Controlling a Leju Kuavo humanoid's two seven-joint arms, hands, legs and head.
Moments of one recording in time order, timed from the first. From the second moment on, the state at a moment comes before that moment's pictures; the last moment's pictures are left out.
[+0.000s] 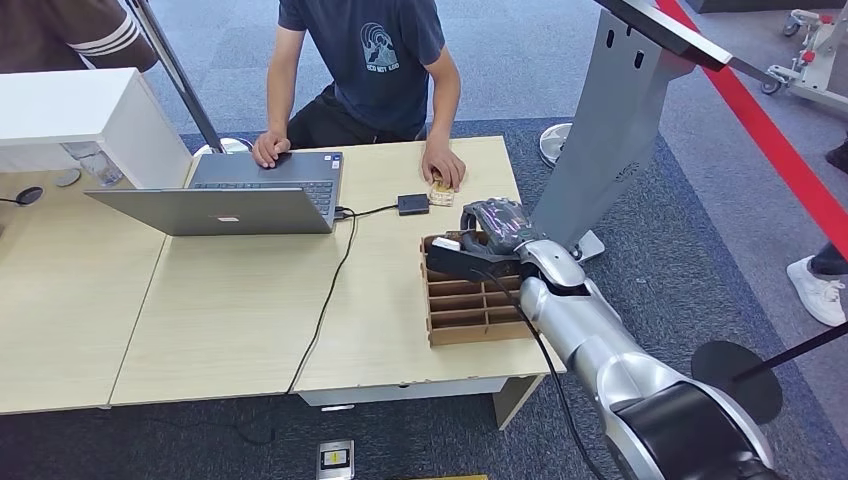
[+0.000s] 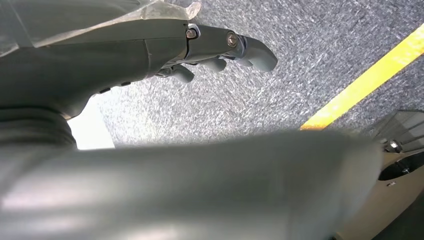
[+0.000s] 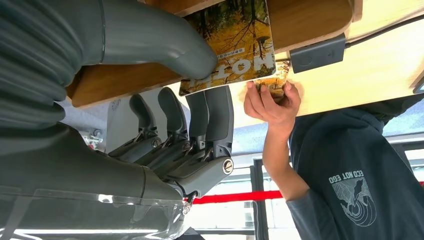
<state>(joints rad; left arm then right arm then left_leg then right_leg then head) -0.24 0.15 -1.48 -0.17 0.90 0.14 0.08 -0.86 0.12 0.33 -0.35 0.88 -0.37 0.03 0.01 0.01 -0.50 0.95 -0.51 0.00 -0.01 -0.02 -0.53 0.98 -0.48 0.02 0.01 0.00</state>
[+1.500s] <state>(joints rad) -0.26 0.15 -1.48 -0.17 0.90 0.13 0.08 -1.06 0.19 0.30 -0.38 0.69 -0.24 -0.17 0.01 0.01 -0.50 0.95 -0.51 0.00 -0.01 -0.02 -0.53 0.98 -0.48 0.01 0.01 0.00</state>
